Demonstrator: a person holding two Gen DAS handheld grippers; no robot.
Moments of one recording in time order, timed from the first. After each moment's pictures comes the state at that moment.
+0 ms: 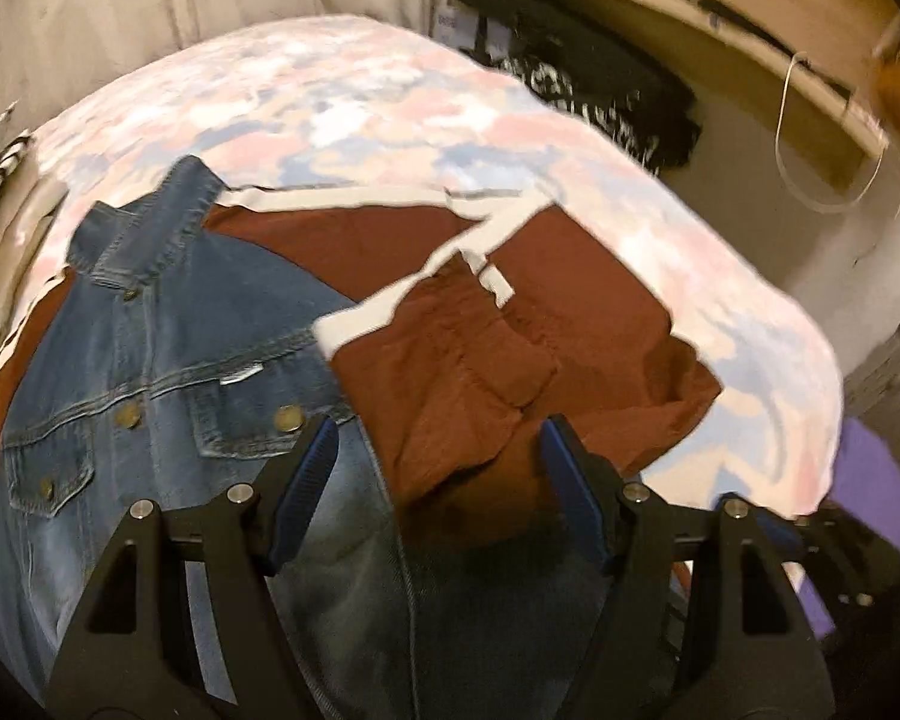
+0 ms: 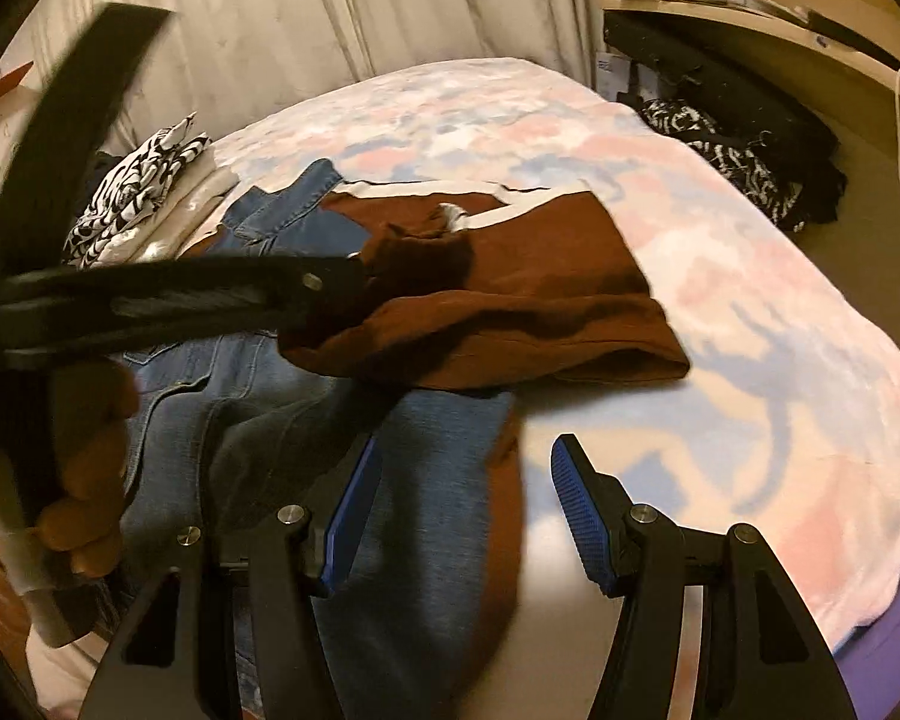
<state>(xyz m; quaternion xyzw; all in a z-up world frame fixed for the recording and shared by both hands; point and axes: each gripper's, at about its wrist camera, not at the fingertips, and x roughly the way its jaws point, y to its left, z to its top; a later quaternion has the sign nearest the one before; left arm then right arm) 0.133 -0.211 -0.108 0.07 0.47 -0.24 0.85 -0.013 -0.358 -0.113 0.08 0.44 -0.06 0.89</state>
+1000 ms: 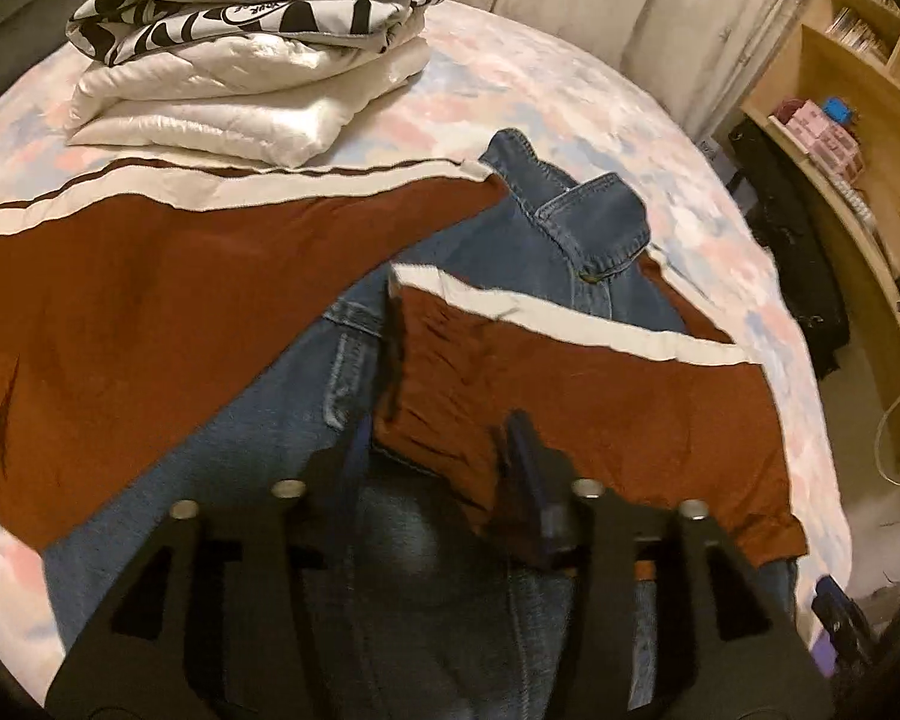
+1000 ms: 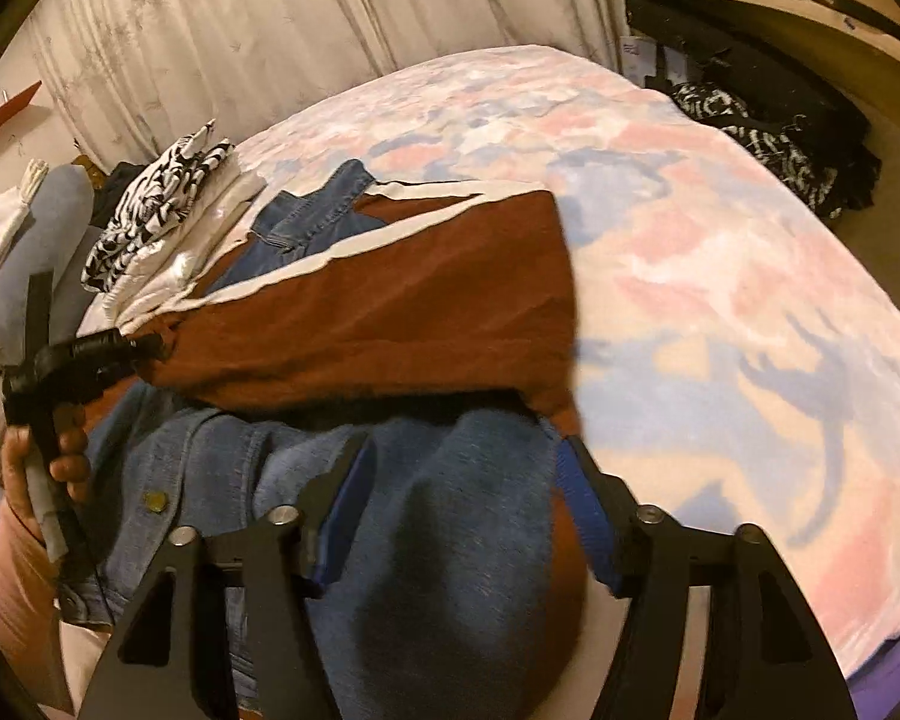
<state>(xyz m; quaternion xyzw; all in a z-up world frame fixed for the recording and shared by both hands) 0.168 0.091 -0.140 -0.18 0.47 -0.04 0.87 0.023 -0.347 -0.097 0.12 0.45 -0.01 0.89</state>
